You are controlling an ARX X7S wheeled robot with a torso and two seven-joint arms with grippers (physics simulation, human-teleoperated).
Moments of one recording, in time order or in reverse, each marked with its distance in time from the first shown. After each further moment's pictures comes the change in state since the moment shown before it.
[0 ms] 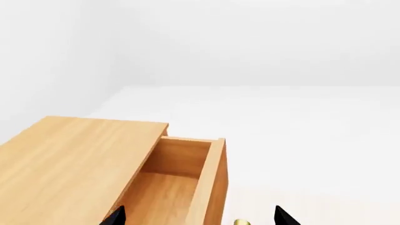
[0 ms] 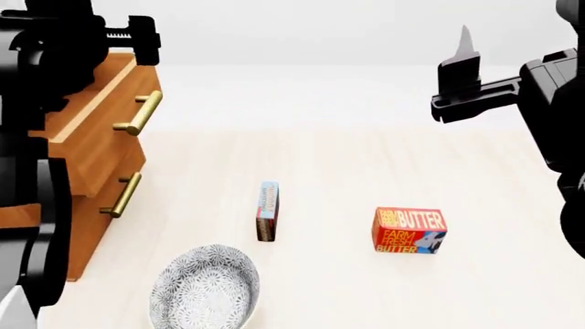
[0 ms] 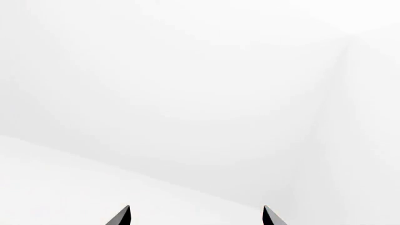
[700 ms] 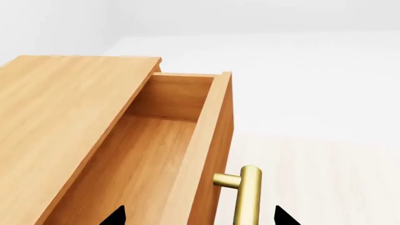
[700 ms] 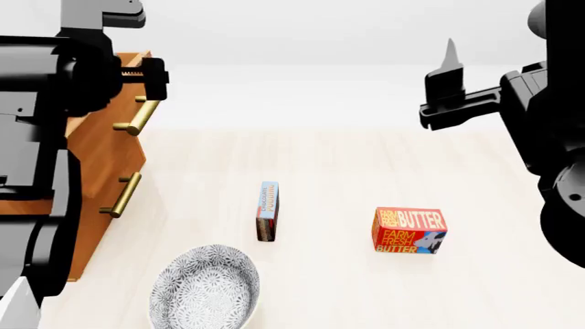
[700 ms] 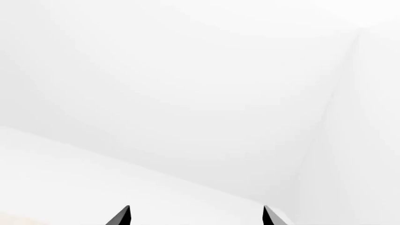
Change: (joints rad) left arm -0.056 0.037 0.041 -0.351 0.029 0.077 0.034; right arm -0.038 0.000 -0.059 0.019 -0.073 -0.059 -0.042
